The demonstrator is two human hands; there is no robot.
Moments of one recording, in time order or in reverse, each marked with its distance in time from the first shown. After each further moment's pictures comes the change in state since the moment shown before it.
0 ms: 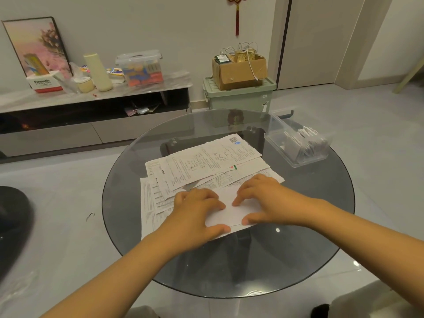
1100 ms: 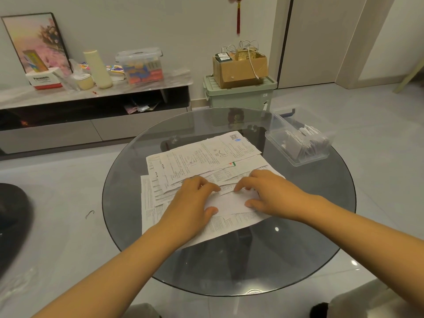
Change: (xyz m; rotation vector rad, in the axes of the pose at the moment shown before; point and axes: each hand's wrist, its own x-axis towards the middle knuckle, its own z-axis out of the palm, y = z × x) left_hand 0.007 -0.004 -0.001 -0.039 0.104 -0.081; right_hand 0.007 -0.001 -0.001 0.020 0.052 0.133
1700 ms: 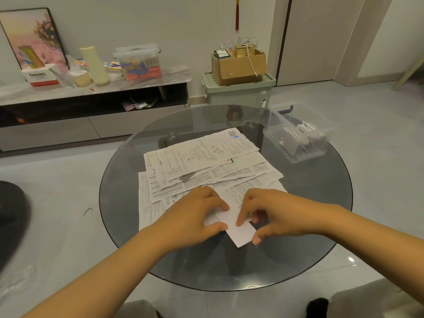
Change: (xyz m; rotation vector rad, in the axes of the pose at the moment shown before) left_hand -0.011 0.002 -0.003 -0.044 -0.184 0.195; right_hand -0.034 -0.005 -0.002 0.183 -0.231 -0.163
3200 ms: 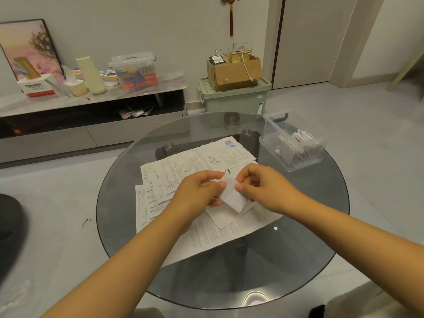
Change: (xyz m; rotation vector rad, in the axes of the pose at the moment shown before) left_hand 0.044 0.025 -0.030 -0.980 0.249 -0.458; right_hand 0.032 0.002 -0.022 0.489 0.522 0.225
